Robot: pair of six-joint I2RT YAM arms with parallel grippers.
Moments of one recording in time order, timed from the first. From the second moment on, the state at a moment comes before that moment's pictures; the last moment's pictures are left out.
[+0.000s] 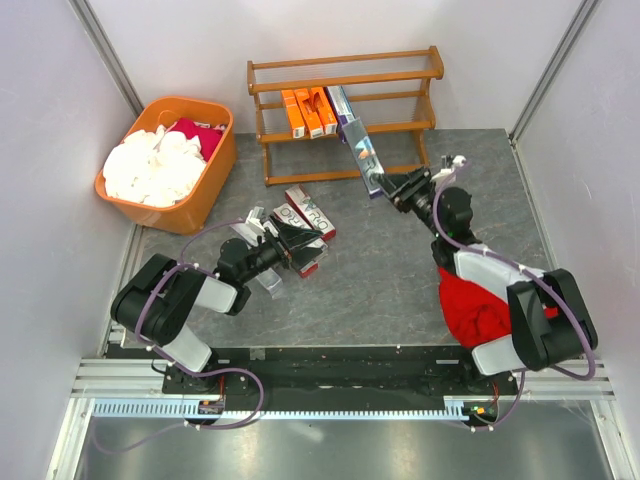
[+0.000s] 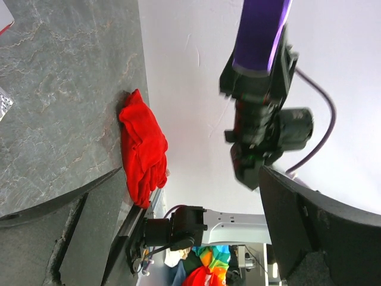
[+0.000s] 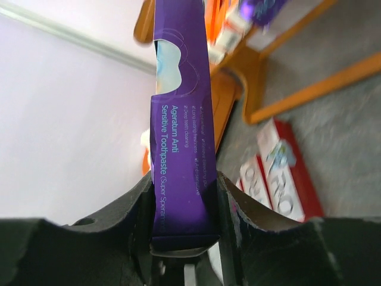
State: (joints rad) left arm -0.44 1.60 0.33 1.32 0.51 -1.48; right arm 0.32 1.42 0.65 0.82 -0.25 1.14
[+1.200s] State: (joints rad) left arm -0.43 1.65 0.35 1.32 0.56 -1.48; right arm 0.18 2.13 1.43 0.65 -0.17 1.20
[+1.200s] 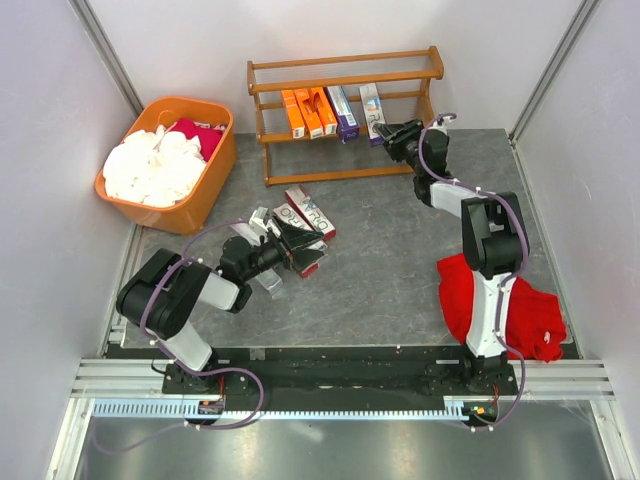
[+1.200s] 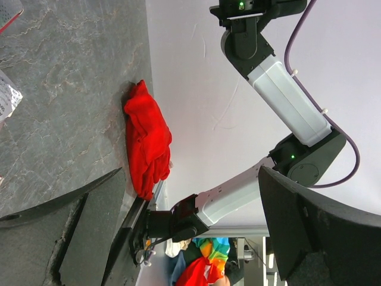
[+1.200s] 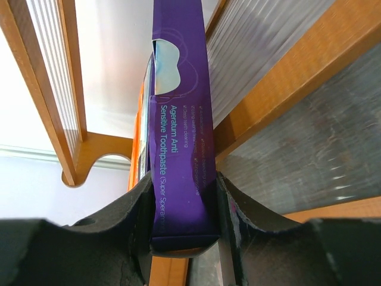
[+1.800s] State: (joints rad) left arm -0.43 1.65 0.35 1.32 0.56 -1.48; right arm 0.29 2.16 1.44 0.69 0.04 1.29
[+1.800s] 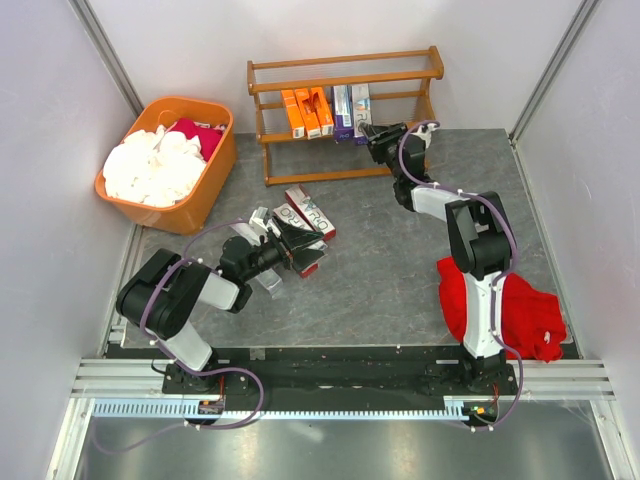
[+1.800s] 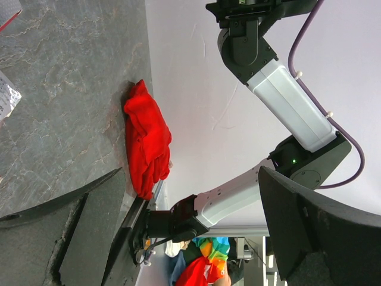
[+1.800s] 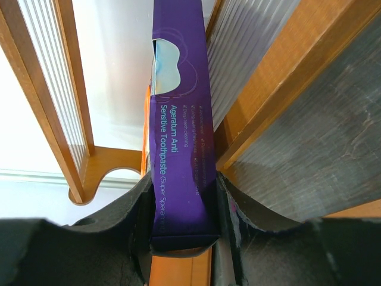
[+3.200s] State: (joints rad) left arm -0.43 1.64 0.35 1.32 0.59 -1.48; right arm 0.20 1.74 0.91 0.80 -0.12 1.22
